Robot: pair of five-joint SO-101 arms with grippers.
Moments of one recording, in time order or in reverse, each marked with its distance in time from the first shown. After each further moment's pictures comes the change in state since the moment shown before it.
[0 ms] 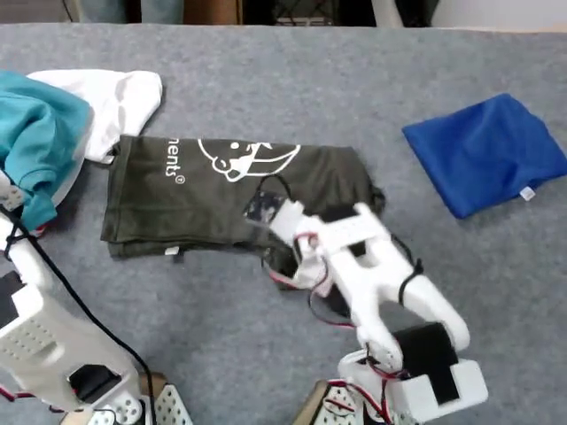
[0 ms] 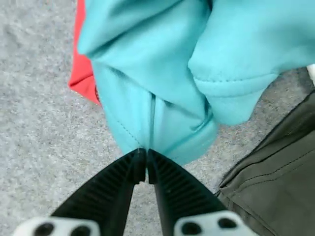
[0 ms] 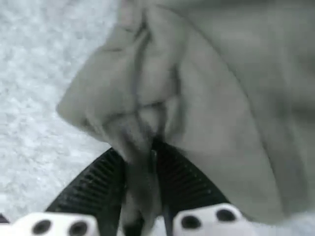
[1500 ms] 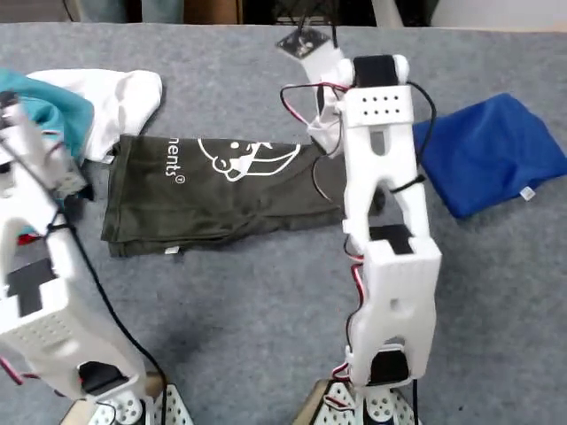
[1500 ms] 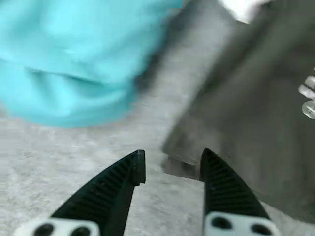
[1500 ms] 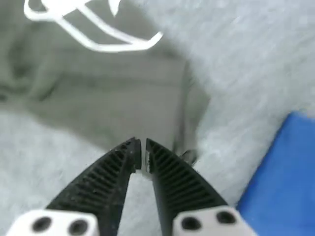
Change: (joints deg) left arm 17.7 -0.2 0.5 5.3 1.0; right arm 9.4 41.7 -90.5 40.9 -10.3
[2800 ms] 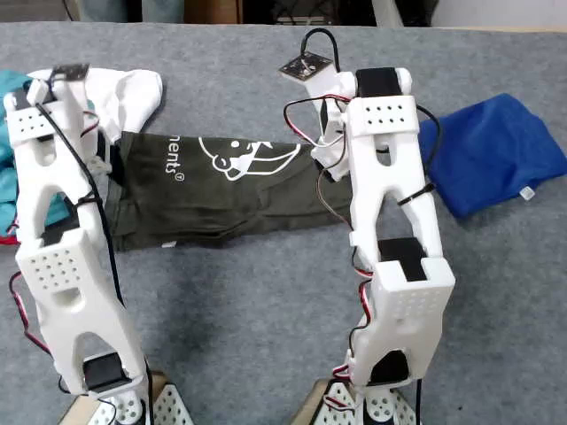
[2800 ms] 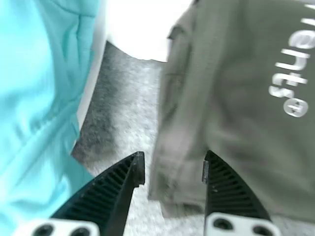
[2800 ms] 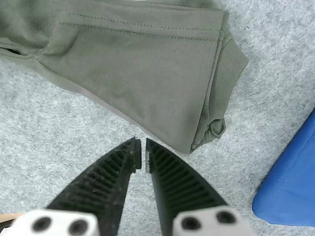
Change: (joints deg) left arm 3.2 27.6 -30.3 4.5 -17.1; right arm 0.3 -8.1 13.2 0.0 -0.1
